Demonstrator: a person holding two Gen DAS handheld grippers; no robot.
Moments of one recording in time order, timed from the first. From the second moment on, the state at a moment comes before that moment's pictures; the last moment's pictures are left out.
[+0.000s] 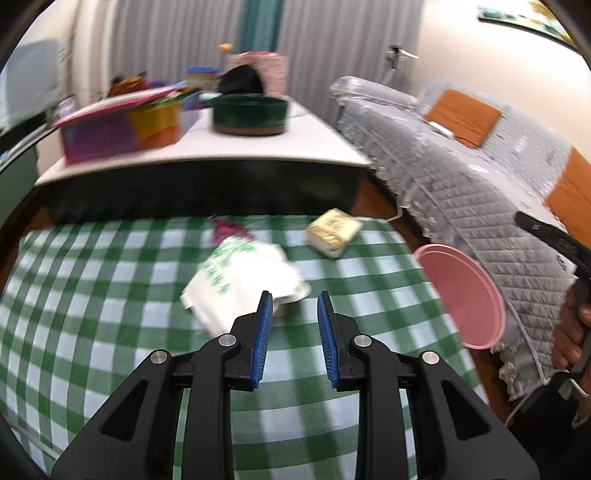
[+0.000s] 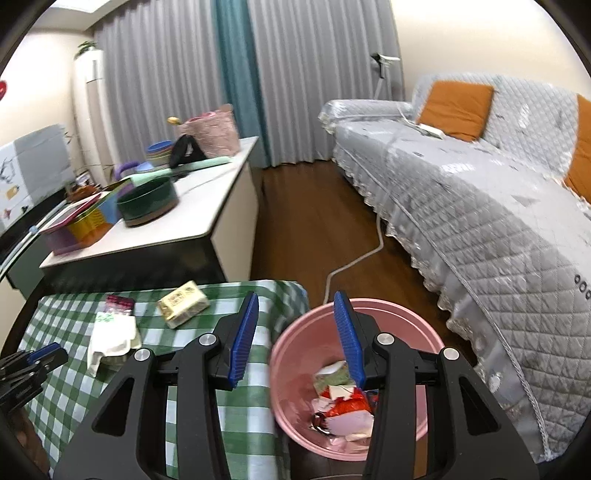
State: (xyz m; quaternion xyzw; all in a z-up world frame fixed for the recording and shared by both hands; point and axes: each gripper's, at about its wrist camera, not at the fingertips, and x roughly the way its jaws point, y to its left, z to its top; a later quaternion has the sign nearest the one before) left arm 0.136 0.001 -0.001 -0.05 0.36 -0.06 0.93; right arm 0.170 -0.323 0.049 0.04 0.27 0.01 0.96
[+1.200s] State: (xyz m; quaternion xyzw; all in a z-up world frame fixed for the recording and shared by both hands) left arm 0.183 0.022 -0.048 -0.02 0.40 0.01 0.91; right arm 0.252 -0.211 -0.009 -0.02 0.33 0.12 0.94
